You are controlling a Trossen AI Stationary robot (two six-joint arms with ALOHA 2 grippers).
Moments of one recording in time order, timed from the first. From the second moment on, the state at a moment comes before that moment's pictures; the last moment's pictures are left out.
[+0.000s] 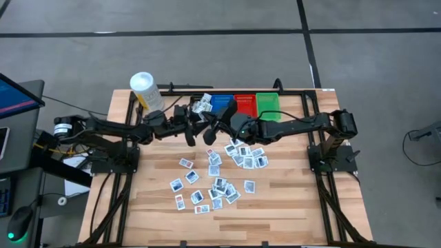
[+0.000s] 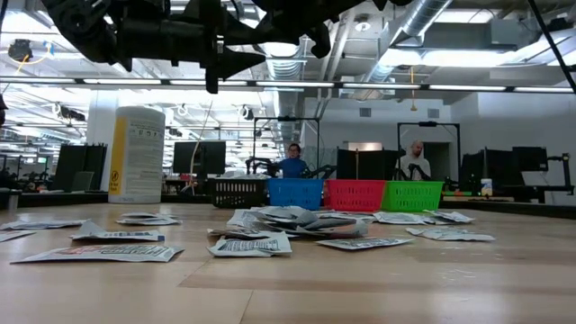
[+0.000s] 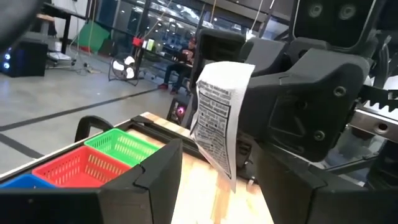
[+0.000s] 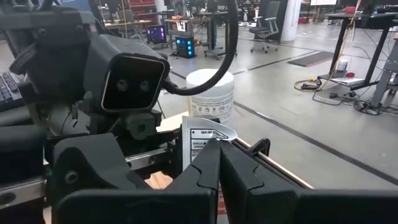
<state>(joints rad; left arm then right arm) 0.17 1.27 0.50 0.88 -0.06 -0.30 0.03 1.75 1.30 0.31 0.58 0.15</state>
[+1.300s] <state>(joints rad) 0.17 1.27 0.50 0.84 -0.07 -0.29 0.03 1.75 1.30 0.29 0.57 0.15</state>
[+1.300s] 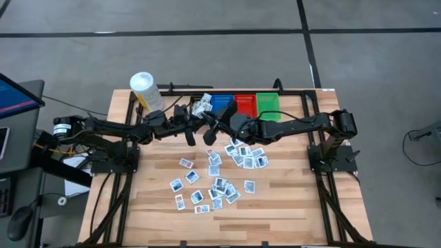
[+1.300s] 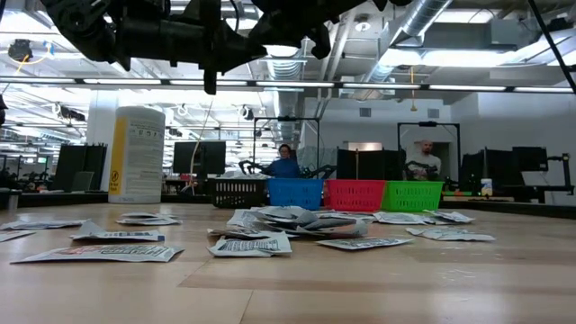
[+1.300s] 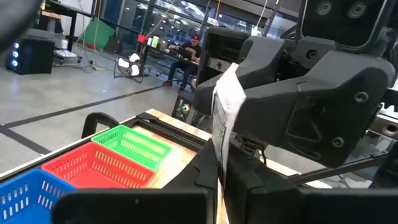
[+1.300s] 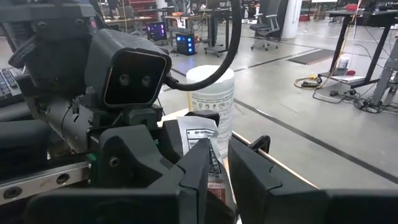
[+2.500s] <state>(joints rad) 0.17 1.27 0.50 0.79 0.10 -0.26 0.02 1.65 1.30 0.26 0.79 -0.05</state>
